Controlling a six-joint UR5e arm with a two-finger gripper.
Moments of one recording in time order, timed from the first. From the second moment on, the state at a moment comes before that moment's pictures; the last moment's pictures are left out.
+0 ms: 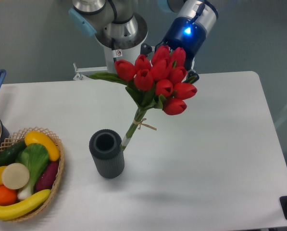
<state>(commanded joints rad) 2.77 -1.62 -1.76 -0.71 0.39 0.70</state>
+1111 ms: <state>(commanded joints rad) 2.83 -1.61 -1.77 -0.71 0.43 0.81</state>
